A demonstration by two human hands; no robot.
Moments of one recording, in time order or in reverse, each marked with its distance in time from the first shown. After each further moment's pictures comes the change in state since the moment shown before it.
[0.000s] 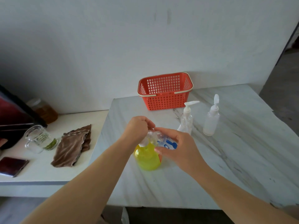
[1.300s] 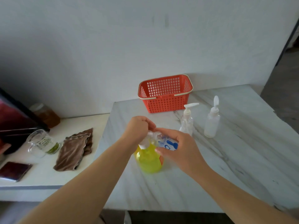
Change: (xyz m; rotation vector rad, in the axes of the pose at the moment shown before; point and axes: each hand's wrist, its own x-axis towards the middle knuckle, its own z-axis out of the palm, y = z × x) left_hand -0.001 0.007 -0.002 -0.040 0.015 0.038; right_hand 0.002 -0.004 0.000 -0.053 0.043 -0.012
